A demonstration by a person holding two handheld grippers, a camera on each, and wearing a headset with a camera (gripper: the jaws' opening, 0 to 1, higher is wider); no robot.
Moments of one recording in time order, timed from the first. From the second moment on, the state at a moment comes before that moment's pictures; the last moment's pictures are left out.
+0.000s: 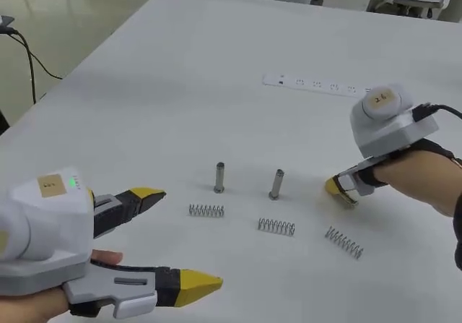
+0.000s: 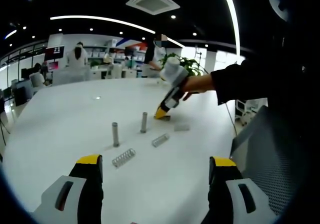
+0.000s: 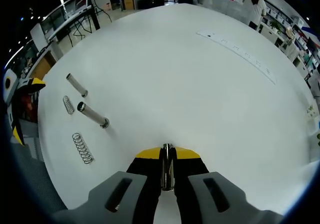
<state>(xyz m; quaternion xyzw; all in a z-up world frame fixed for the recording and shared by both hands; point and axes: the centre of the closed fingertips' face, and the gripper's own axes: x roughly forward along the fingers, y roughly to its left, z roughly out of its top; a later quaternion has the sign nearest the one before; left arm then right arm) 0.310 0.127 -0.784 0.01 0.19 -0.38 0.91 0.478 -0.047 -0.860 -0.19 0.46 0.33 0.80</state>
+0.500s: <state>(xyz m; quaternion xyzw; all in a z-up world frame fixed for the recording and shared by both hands) 0.309 0.125 -0.782 0.01 0.19 -0.38 0.90 0.468 -0.051 -0.839 -0.18 0.44 0.33 0.81</state>
